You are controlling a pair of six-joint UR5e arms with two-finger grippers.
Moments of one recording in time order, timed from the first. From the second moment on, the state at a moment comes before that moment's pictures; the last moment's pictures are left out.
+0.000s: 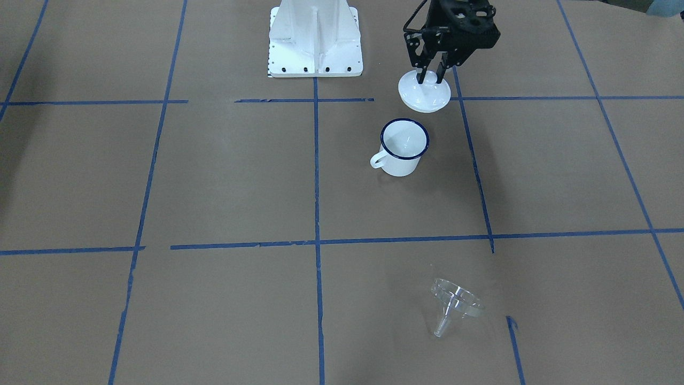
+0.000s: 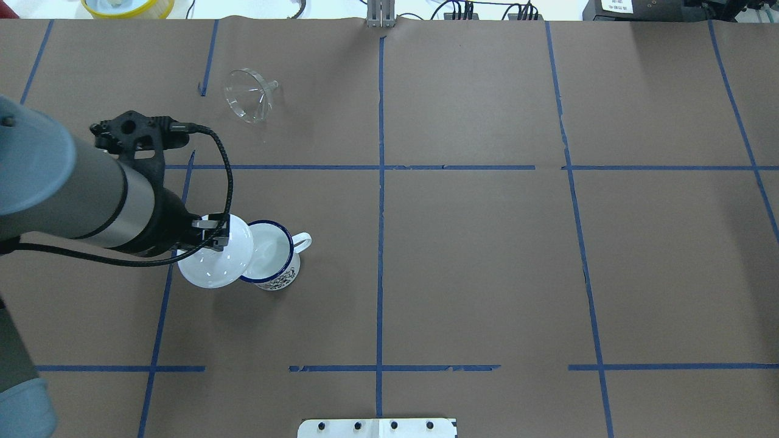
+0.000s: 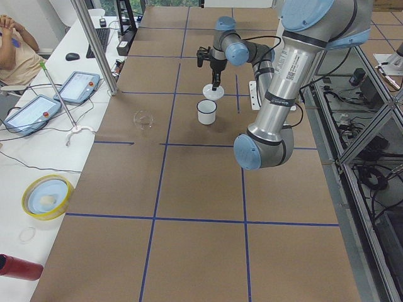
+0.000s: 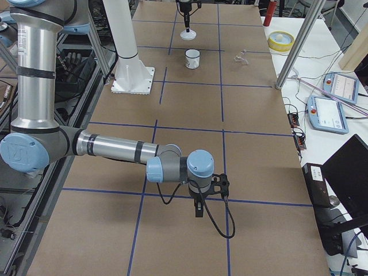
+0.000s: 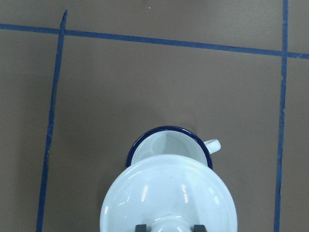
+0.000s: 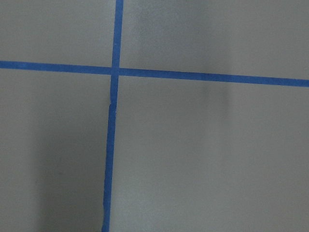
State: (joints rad) left arm -0.60 -1.96 -2.37 -1.20 -1.88 -1.19; right arm 1.56 -1.68 1.56 -1.39 2.29 0.01
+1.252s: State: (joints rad) left arm -0.47 -1.63 -2.09 -1.76 -1.87 -1.17; right arm 1.56 -1.68 1.56 -1.39 2.29 0.01
